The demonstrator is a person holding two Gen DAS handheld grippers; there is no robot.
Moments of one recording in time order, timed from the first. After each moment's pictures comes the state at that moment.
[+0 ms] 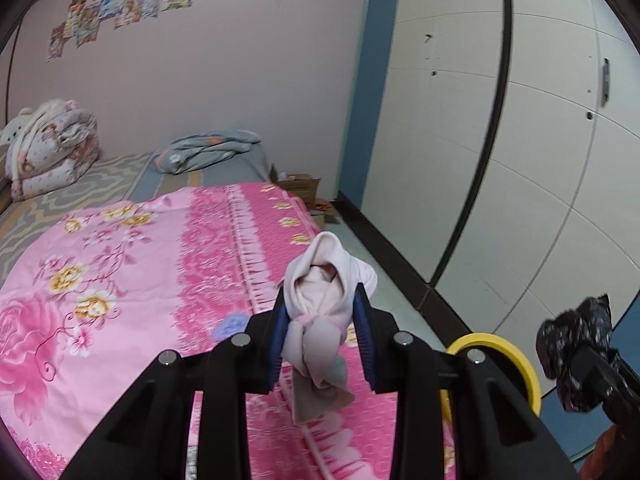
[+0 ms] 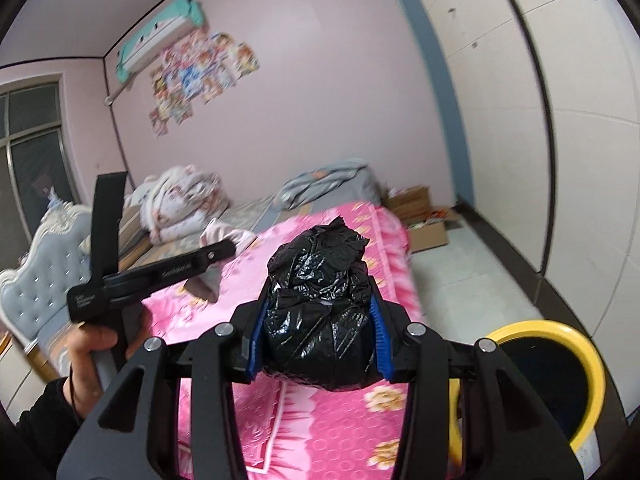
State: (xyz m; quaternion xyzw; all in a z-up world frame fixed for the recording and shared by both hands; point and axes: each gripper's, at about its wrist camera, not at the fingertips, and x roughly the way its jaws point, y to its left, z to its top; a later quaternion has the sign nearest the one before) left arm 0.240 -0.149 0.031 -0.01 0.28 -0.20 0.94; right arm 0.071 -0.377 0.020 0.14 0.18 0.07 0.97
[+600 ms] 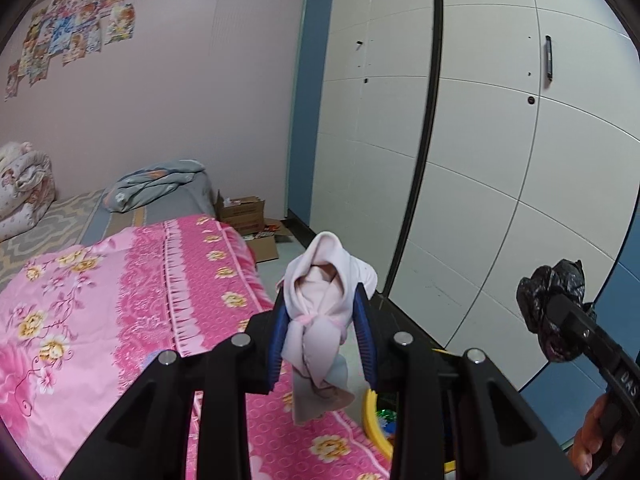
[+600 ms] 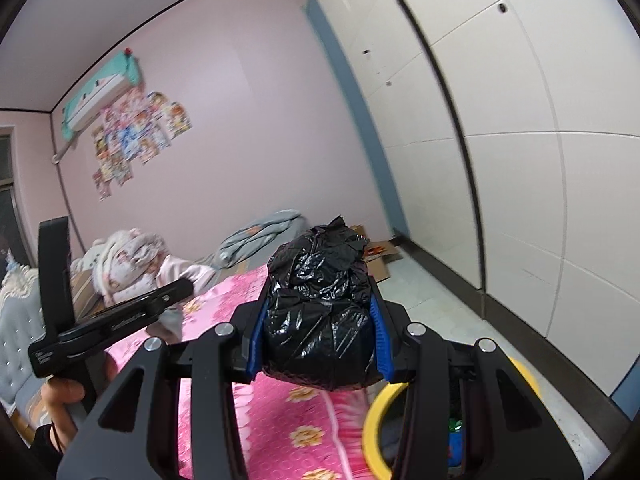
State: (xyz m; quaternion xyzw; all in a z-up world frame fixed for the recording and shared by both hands) left arm 0.210 -0.250 0.068 0.02 0.24 -0.27 0.93; right arm 0.033 -0.494 0.047 0.19 0.12 -0.06 0.97
